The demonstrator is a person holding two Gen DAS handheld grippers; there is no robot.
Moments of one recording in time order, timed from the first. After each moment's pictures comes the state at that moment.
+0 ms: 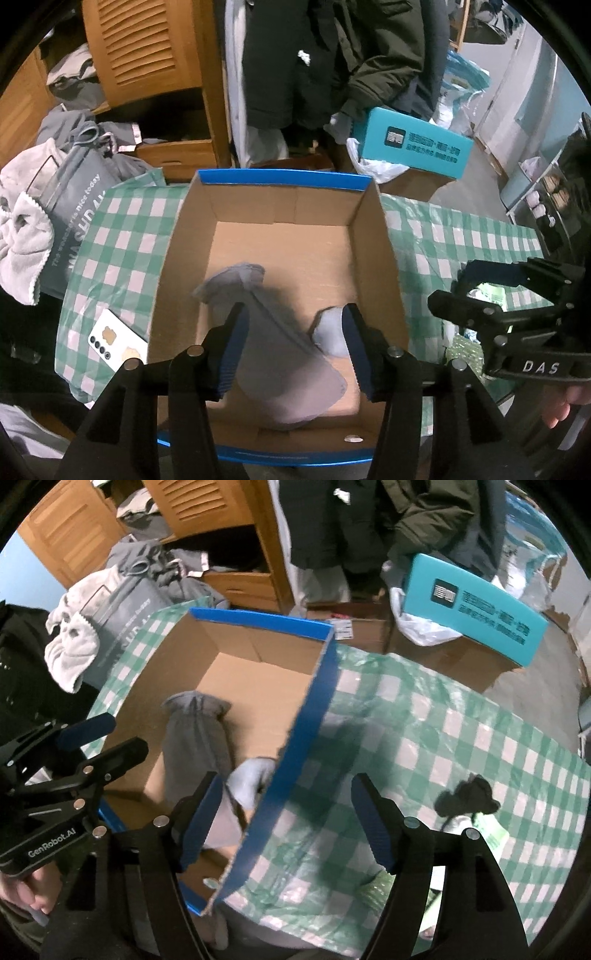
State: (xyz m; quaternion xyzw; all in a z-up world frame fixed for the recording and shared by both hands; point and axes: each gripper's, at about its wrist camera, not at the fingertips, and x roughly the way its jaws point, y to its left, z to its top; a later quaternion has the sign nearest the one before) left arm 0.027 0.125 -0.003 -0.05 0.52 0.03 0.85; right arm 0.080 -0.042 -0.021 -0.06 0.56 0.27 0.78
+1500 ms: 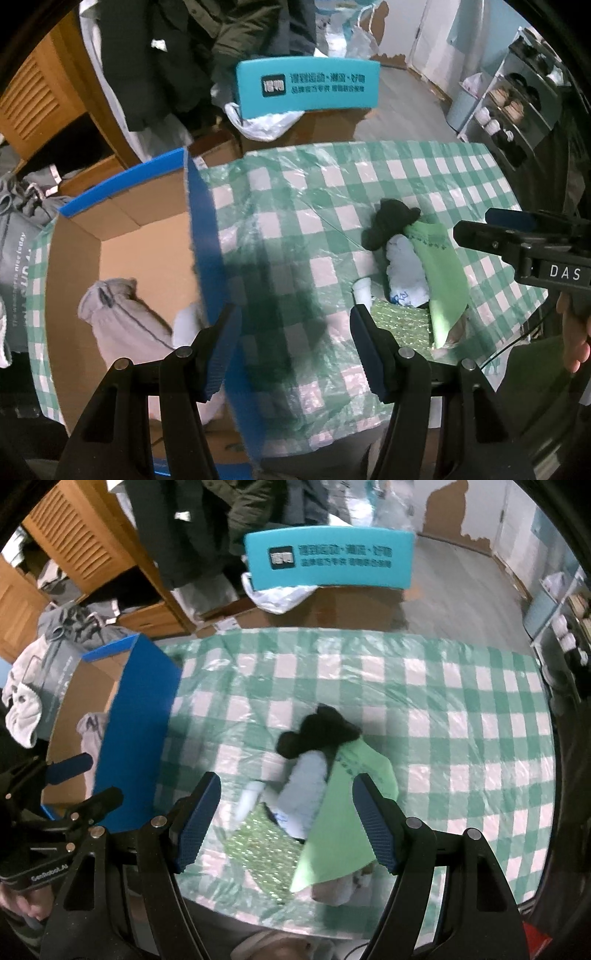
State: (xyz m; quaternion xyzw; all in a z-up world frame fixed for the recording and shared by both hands) left arm 0.049 -0.030 -0.033 0.04 0.58 -0.09 0.81; right arm 0.082 -0.237 -0.041 0.02 0.58 0.14 0.80
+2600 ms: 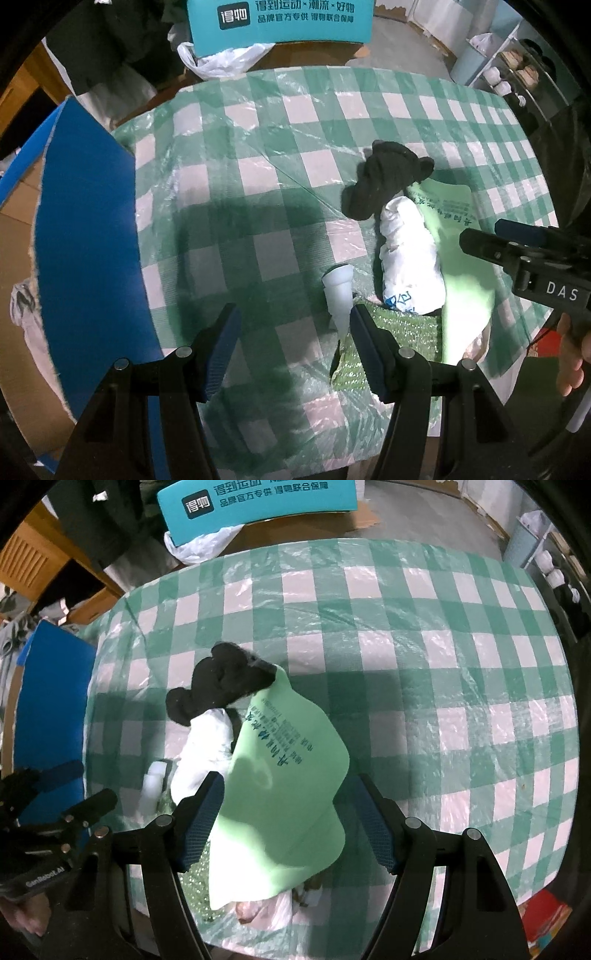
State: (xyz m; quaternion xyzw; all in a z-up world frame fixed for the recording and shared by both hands) left arm 0.083 -0.084 -0.122 0.04 0.65 -0.10 0.75; right arm 0.098 -0.293 -0.132 0.06 0.64 0.09 0.76
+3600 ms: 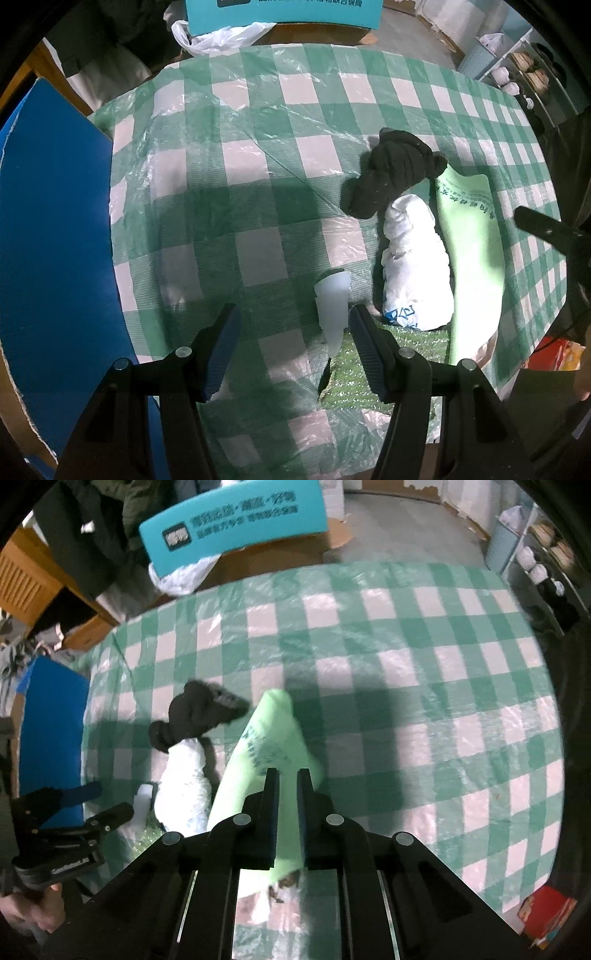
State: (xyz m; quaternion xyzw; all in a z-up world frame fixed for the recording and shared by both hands) left arm 0.097 -0.090 -0.147 0.02 0.67 -0.10 0.73; right arm 0.099 -0.331 -0.109 0.07 0.61 0.06 0.79
